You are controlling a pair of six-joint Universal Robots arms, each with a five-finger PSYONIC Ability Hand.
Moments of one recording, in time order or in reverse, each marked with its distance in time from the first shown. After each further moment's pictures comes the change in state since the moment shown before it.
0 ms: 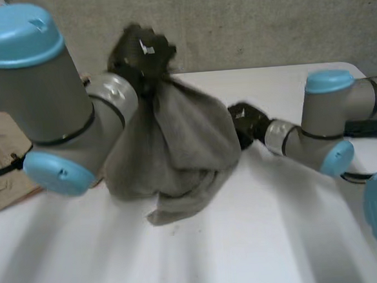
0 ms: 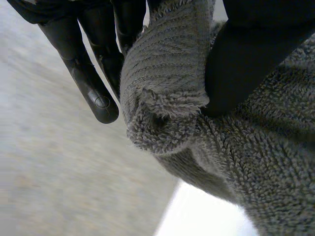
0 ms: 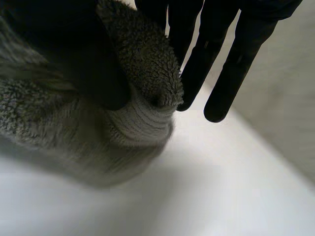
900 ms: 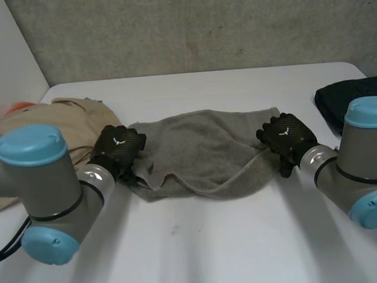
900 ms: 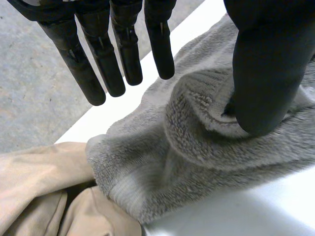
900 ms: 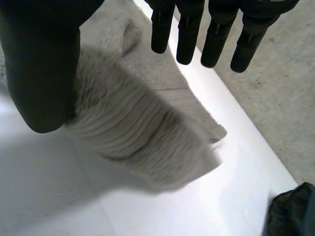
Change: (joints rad) left arm 0.156 0.028 -0.602 0.211 0.030 -0.225; right arm -0.058 -0.457 0.827 -0.317 0.296 -0.195; left_hand -0.532 -0.611 -0.618 -0.640 -0.553; right_hand -0.717 -0.784 -0.788 -0.807 -0.770
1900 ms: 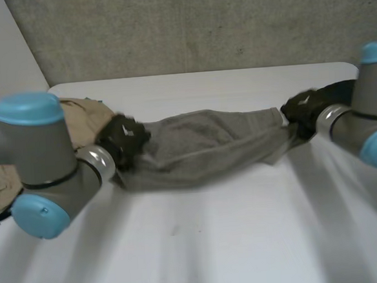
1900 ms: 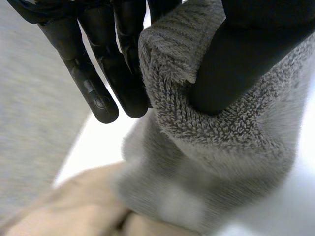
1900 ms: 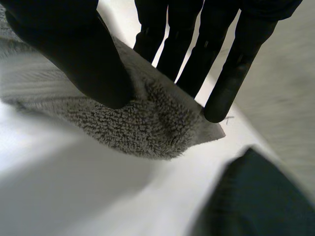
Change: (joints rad) left arm 0.008 -0.041 0.212 -0.216 0.080 0.294; right arm -0.081 0.165 -0.505 0.415 0.037 0.034; left_hand 0.602 0.629 0.622 0.638 0.585; right_hand 0.726 0.790 0.794 0.820 0.789
